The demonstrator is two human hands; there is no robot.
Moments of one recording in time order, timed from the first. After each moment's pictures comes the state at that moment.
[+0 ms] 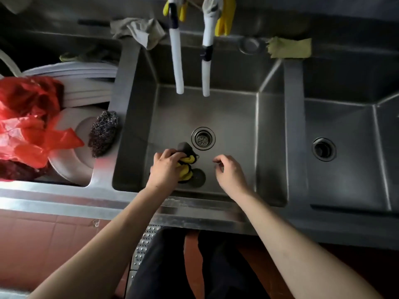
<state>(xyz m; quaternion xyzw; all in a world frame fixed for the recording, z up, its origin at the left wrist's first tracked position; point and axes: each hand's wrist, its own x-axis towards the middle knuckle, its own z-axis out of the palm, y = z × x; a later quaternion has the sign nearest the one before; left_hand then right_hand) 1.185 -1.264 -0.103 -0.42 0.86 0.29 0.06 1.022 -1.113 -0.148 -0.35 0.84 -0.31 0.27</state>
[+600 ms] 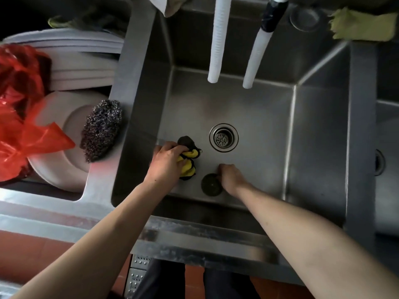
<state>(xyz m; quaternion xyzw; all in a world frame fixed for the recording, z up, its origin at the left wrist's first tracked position) 1.189 -1.337 -0.162 -0.46 0.82 0.32 0.08 1.022 -1.187 -0.304 -0.36 0.83 -0.04 0.42</state>
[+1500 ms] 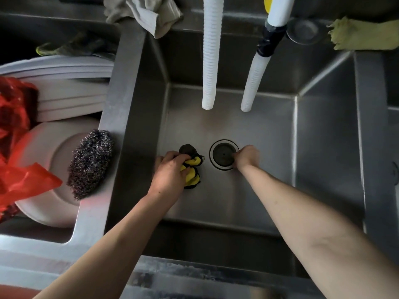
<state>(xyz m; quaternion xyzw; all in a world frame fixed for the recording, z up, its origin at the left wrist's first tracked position) 1.153 -1.363 -0.178 -0.47 0.82 0.32 0.07 0.926 -1.274 -0.324 -0.07 0.93 -0.15 0.33</state>
